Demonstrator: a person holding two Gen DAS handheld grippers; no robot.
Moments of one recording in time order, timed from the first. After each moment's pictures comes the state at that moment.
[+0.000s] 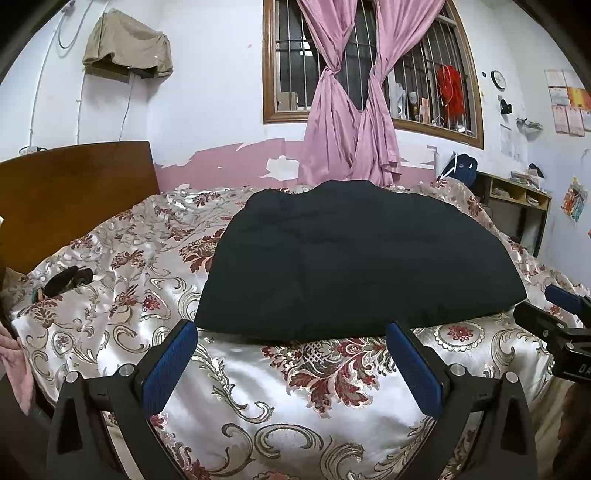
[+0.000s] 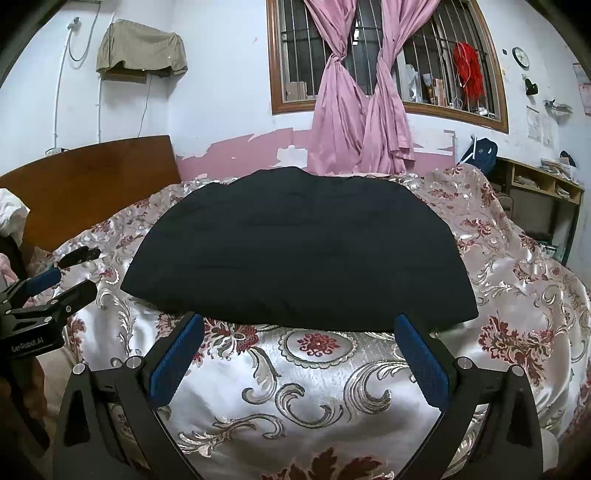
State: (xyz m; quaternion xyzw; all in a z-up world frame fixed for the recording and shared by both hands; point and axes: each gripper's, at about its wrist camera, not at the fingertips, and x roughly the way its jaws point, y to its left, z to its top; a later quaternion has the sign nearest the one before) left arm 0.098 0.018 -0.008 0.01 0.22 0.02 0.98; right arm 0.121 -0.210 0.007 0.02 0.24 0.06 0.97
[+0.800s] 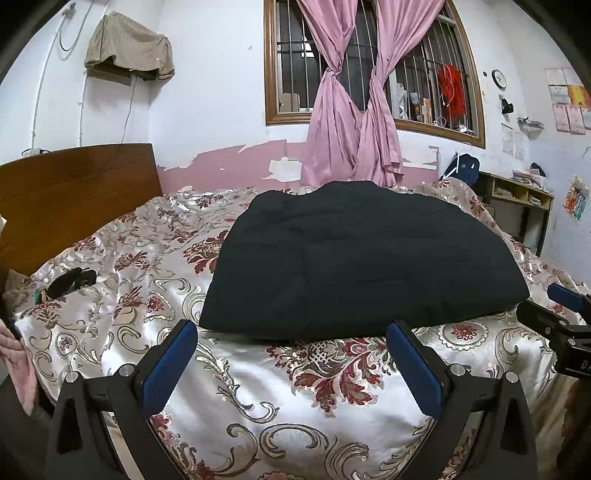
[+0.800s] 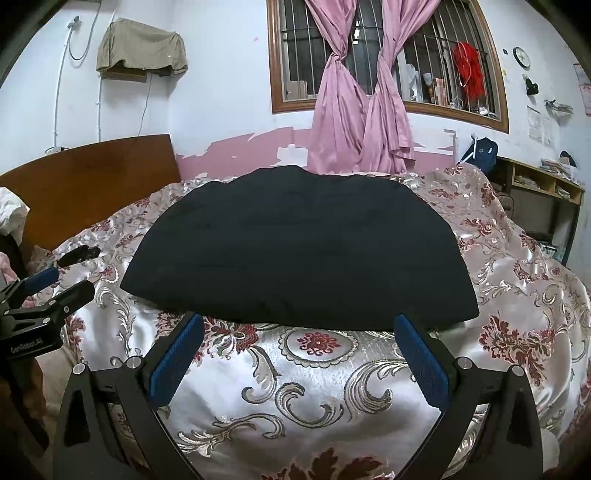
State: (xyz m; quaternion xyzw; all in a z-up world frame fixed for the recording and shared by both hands) left arm 0.098 0.020 -0.008 0.01 0.22 0.03 0.98; right arm 0.123 -0.209 0.006 0.02 0.24 0.06 0.97
